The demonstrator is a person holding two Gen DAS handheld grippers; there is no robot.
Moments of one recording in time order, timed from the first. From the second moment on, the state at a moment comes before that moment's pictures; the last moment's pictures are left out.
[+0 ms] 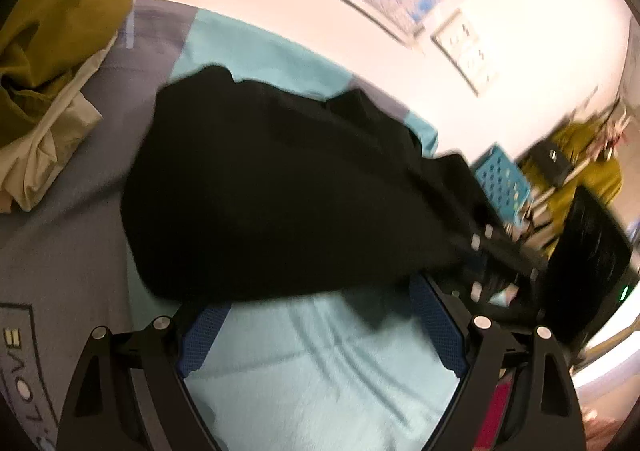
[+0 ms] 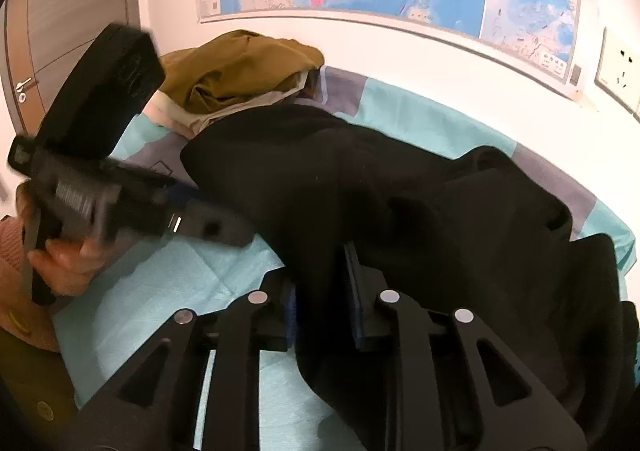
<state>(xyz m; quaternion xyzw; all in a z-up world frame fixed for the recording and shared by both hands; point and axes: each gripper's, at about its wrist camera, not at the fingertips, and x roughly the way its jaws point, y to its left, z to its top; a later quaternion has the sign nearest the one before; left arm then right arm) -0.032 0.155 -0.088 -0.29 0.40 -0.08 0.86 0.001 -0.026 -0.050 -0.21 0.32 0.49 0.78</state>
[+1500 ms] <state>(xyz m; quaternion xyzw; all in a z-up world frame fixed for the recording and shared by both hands) 0.021 0.163 -0.093 -0.28 0.45 -0.04 0.85 0.071 -0.242 -0.082 0.27 0.42 0.22 0.84</state>
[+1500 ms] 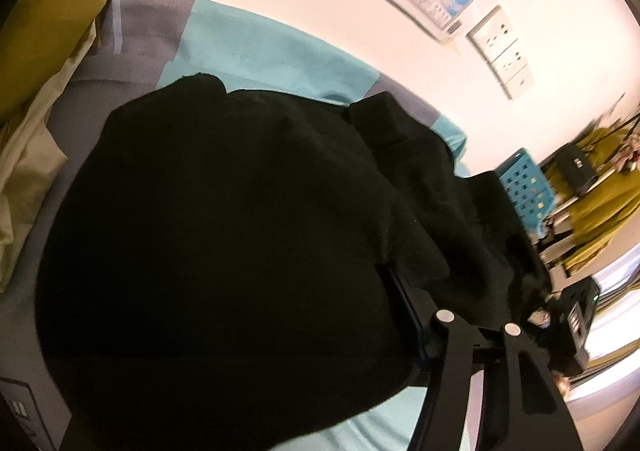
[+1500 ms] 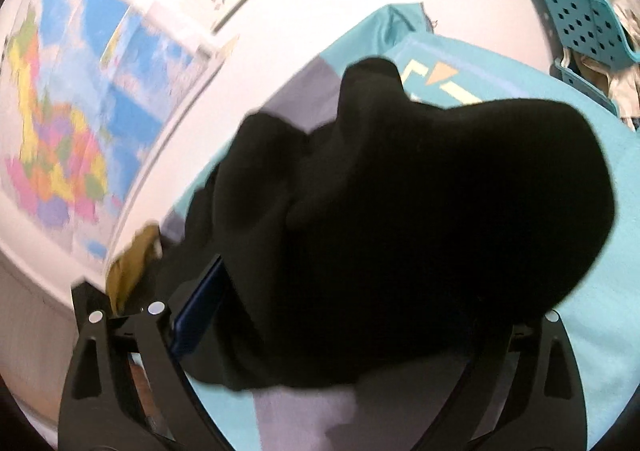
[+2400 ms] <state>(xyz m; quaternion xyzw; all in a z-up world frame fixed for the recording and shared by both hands) 0.044 0.135 -0.092 -0.18 0.46 0.00 0.87 0.099 -0.221 -0.088 0.23 0.42 0.25 0.84</state>
